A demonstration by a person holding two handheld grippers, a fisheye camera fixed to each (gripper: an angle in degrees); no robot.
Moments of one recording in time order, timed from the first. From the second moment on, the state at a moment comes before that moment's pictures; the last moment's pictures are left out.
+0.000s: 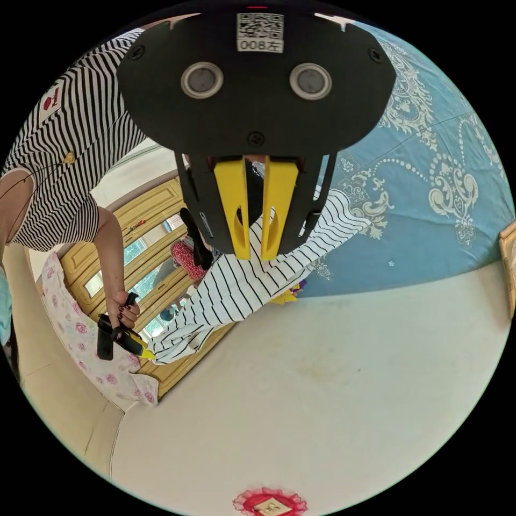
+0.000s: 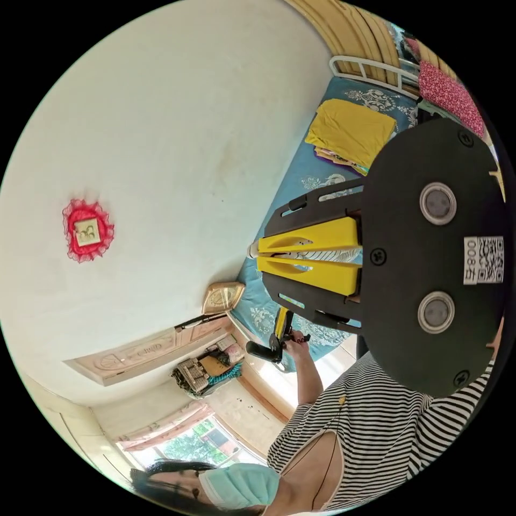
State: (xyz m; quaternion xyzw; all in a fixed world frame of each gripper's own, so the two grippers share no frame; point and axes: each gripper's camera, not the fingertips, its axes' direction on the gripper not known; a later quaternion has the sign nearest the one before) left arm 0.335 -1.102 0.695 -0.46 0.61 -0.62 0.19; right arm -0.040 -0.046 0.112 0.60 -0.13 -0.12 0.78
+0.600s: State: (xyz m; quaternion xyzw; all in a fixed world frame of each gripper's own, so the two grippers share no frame) left arm 0.042 -1.101 0.574 -0.52 0.54 -0.64 0.15; right arm -0.363 -0.127 0.116 0.58 -0.15 -0.24 0.76
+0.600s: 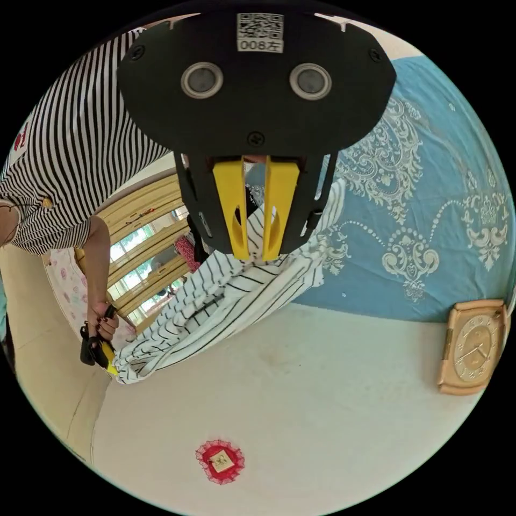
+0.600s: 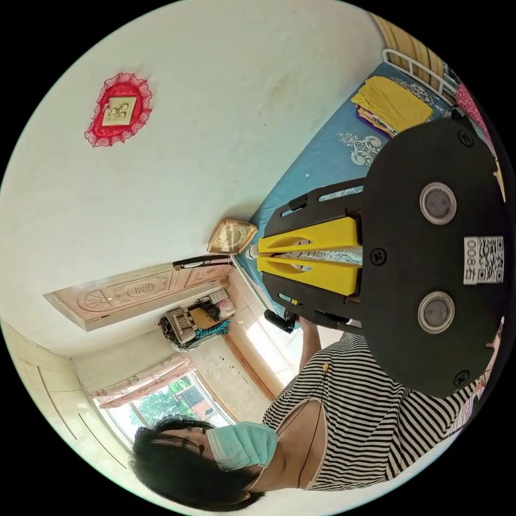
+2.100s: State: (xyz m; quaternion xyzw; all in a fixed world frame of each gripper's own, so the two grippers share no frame) left arm -0.461 -1.512 0.560 -0.62 0.40 -0.49 0.47; right arm -0.128 -0.130 0.383 0.58 -0.27 -0.33 0.69
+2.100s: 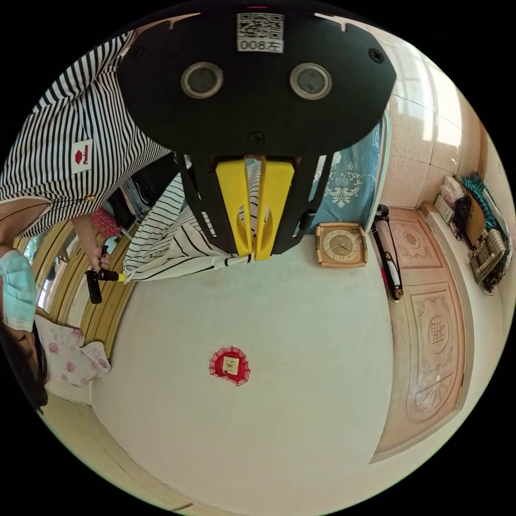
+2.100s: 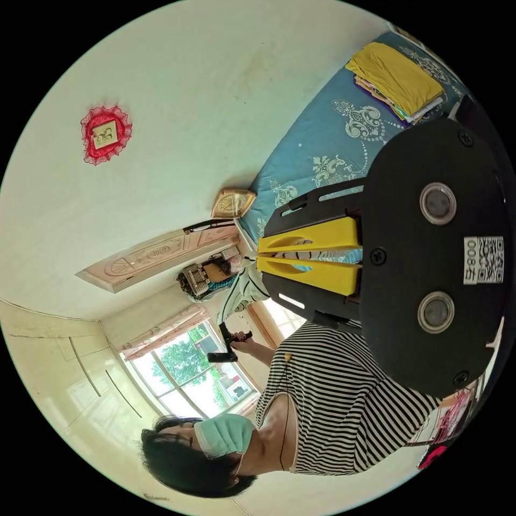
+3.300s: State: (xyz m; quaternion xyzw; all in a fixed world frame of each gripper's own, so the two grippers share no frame) left arm -0.480 -1.432 0.500 -0.70 0.43 -0.49 0.29; right arm -0.025 -0.278 0.431 0.43 -0.28 -0.29 0.81
